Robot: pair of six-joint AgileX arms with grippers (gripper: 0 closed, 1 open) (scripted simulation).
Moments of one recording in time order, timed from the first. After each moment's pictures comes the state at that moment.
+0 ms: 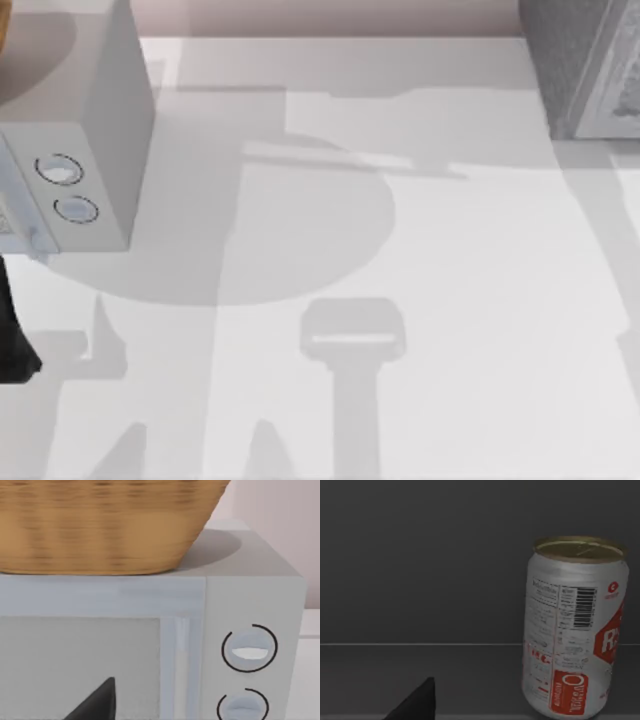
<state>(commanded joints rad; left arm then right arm) 0.00 0.00 0.00 0.00 0.00 0.00 0.08 1.56 1.80 -0.24 0.11 0.02</state>
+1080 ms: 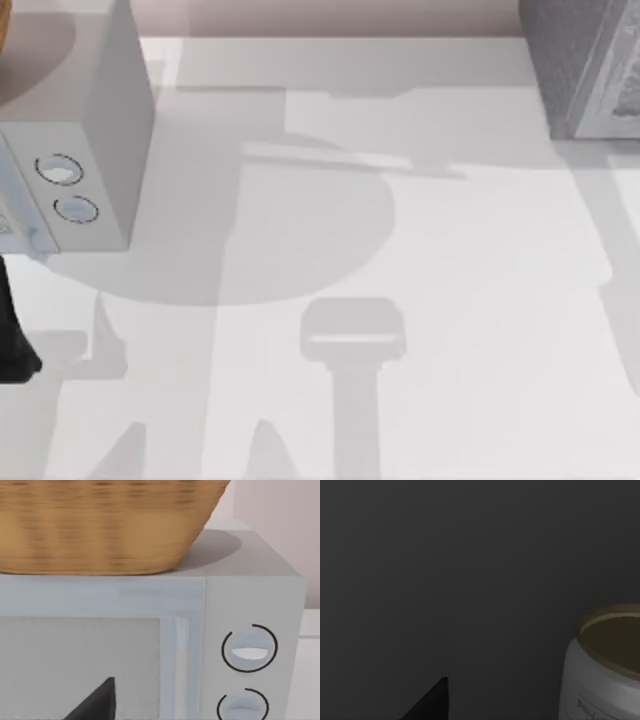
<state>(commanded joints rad) 0.00 0.00 0.00 0.00 0.00 0.00 0.06 1.81 2.09 -0.27 0.09 0.02</state>
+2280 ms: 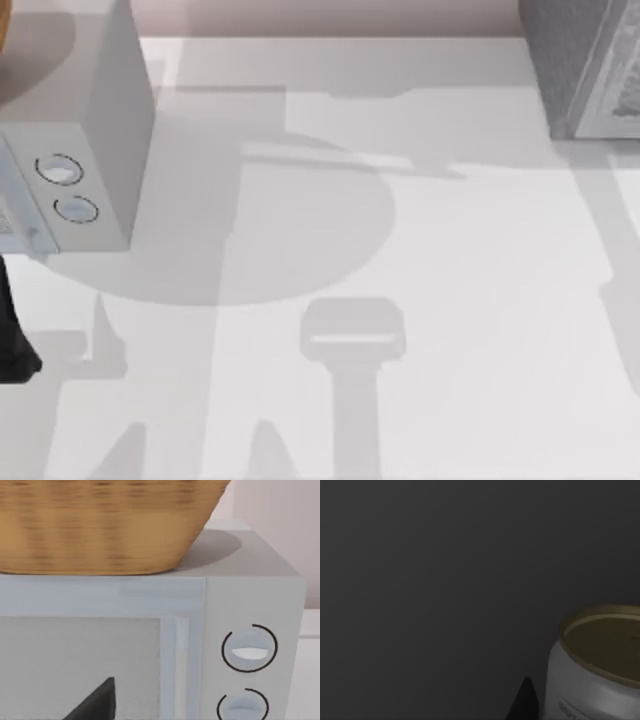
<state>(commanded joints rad) 0.00 0.00 0.00 0.00 0.00 0.00 0.06 1.80 2.09 -0.27 0.09 0.02</state>
